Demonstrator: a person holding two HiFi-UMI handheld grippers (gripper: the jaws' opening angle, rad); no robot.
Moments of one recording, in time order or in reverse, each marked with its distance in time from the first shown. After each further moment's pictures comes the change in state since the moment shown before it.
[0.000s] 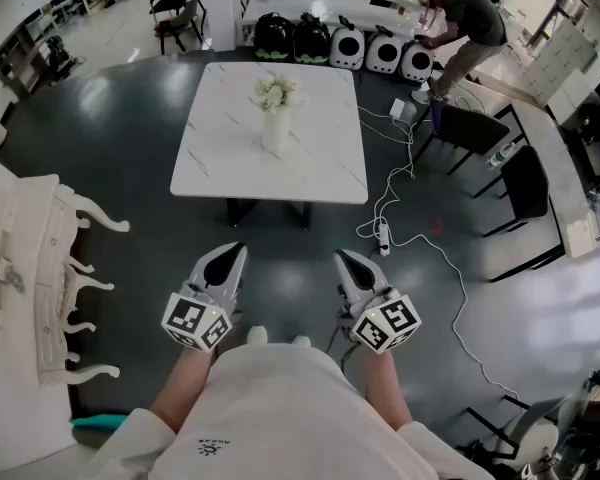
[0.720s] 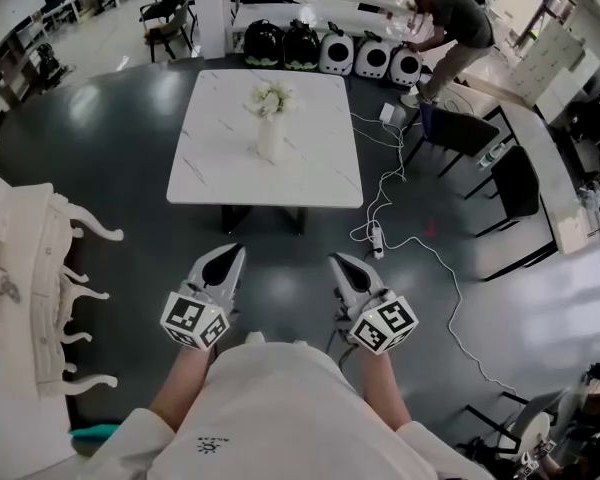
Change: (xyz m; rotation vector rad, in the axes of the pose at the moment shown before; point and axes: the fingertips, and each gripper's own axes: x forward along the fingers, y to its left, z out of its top) left arm -0.004 0.014 -0.001 -0.001 0.014 -0.032; right arm 0.007 0.019 0.000 0.011 -0.001 0.009
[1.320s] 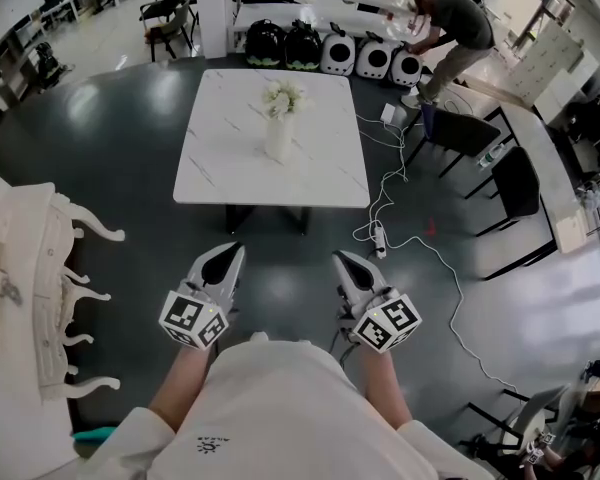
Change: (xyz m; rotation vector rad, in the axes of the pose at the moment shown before) left arm -0.022 0.028 0.006 -0.012 -0.022 -0.014; right arm 0.020 0.021 -0.002 0.008 -0.020 -0.006
